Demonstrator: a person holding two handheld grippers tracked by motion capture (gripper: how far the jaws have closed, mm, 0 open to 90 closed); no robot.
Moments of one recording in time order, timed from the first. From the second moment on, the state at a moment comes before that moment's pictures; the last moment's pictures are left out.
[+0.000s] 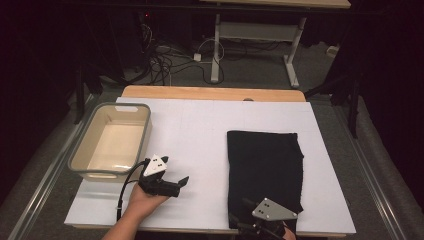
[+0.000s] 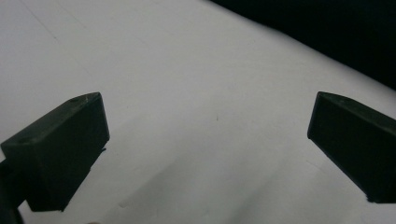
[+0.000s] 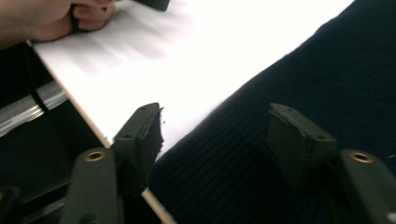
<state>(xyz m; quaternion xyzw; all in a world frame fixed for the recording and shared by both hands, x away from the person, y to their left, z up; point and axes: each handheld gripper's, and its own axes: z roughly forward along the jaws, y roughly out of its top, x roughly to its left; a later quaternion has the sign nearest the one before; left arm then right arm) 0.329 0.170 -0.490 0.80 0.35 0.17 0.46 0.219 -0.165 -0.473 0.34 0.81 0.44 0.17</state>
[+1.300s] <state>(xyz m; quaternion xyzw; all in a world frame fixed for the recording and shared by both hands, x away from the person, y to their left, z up) 0.329 0.170 -0.490 0.80 0.35 0.17 0.46 0.207 -0.144 -0.491 0.33 0.84 0.37 0.19</state>
